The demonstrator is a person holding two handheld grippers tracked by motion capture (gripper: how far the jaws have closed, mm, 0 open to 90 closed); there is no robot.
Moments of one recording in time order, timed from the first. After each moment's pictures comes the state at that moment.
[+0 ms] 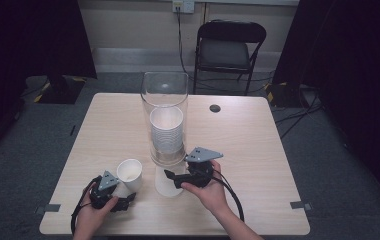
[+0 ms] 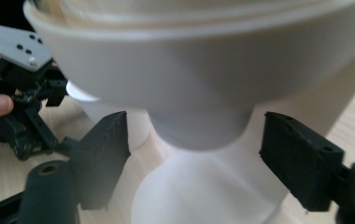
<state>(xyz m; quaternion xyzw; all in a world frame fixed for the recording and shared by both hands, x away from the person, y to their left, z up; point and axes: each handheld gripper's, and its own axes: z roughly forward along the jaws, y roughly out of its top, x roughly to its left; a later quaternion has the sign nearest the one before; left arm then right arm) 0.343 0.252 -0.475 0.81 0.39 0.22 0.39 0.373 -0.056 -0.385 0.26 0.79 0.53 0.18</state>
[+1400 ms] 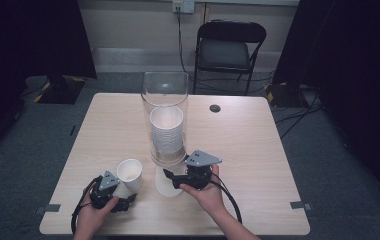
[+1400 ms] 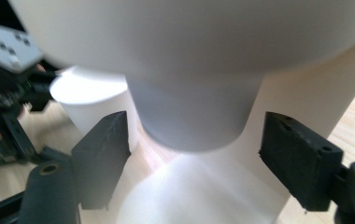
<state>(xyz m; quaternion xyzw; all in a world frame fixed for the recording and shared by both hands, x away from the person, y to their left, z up) 0.343 0.252 -0.475 0.81 0.39 0.21 0.38 0.376 -0.054 -0.400 0.25 0.77 0.55 0.21</state>
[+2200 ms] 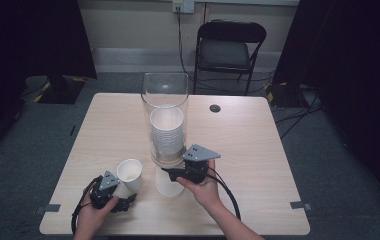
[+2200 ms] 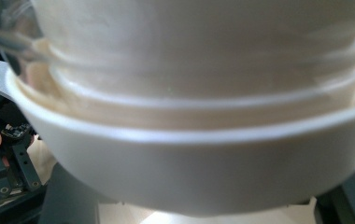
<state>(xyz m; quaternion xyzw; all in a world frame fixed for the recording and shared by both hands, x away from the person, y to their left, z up) 0.343 0.252 -0.475 0.81 0.39 0.21 0.39 0.384 -0.045 -0.390 0.23 0.75 0.58 0.21</state>
